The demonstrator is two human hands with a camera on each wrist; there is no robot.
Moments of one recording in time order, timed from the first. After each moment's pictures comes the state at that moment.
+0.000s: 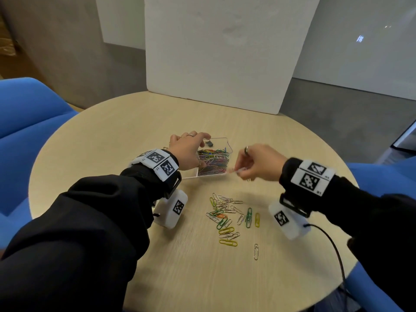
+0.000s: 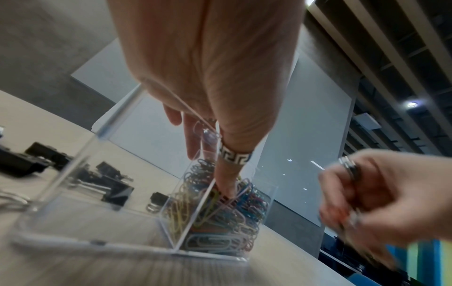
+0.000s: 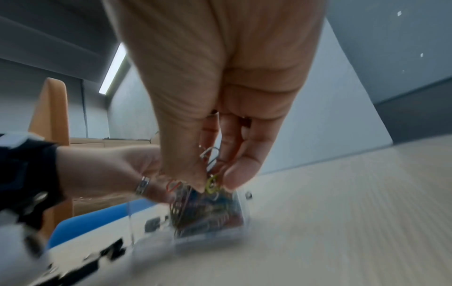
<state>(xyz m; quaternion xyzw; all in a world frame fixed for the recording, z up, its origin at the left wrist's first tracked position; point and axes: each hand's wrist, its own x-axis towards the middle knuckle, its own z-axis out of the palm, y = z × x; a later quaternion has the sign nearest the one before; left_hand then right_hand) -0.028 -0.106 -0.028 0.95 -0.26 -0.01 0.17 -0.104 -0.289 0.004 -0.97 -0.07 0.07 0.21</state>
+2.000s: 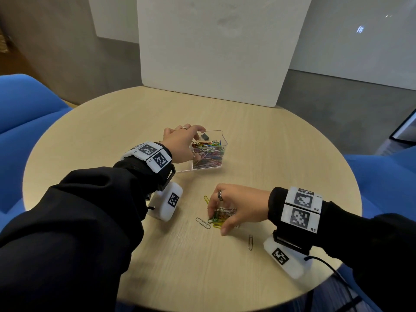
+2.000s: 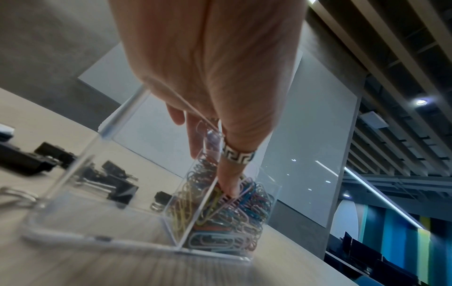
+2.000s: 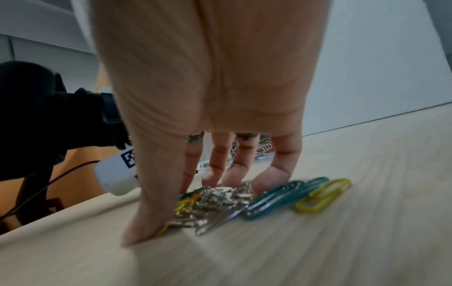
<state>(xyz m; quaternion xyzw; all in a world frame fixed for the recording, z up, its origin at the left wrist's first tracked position) -0.029 -0.106 -0.027 0.95 -0.26 -0.01 0.17 -0.154 -0.261 -0.039 -0.94 -0.22 0.23 0.14</state>
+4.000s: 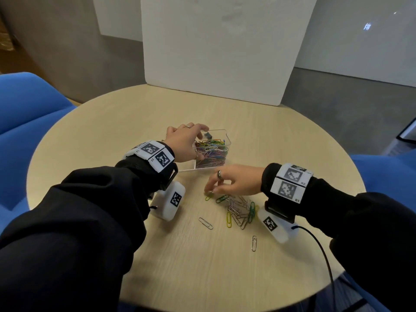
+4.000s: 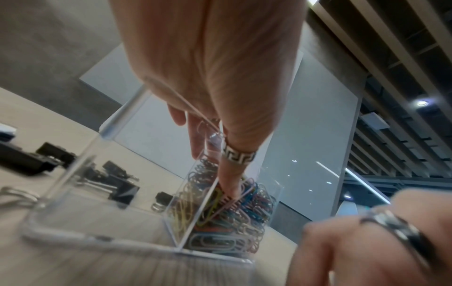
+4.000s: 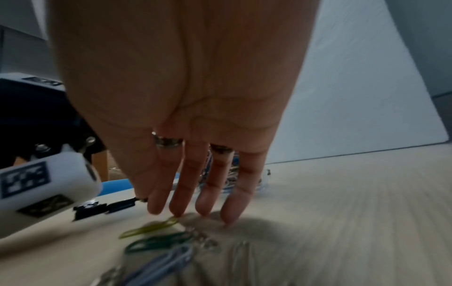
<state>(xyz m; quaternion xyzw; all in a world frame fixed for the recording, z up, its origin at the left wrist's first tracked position) -0.028 -0.105 -0.027 0.95 -0.26 -0.01 0.17 -0.111 -0.262 -0.026 -0.94 -0.23 0.24 0.10</state>
